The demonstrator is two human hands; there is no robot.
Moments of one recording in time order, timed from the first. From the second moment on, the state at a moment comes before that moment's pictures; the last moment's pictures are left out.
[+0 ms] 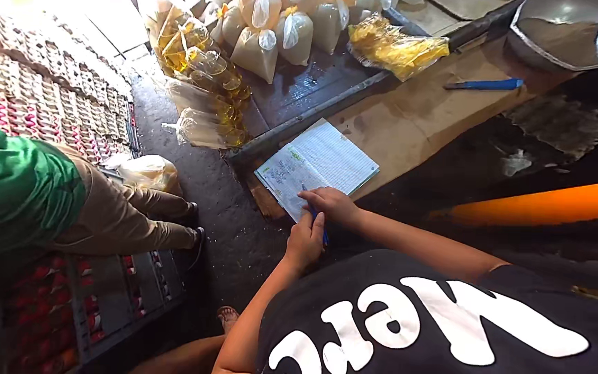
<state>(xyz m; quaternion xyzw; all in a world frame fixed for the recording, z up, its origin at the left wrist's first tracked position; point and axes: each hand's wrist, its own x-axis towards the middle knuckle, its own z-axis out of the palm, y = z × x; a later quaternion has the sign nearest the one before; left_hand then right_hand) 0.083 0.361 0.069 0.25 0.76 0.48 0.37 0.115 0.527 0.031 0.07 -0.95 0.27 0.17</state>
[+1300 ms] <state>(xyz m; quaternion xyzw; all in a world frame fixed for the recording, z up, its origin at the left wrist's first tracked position) 0.065 0.458 -0.006 0.60 0.77 0.22 0.03 0.061 0.647 0.023 -0.15 -0.81 0.50 0.26</state>
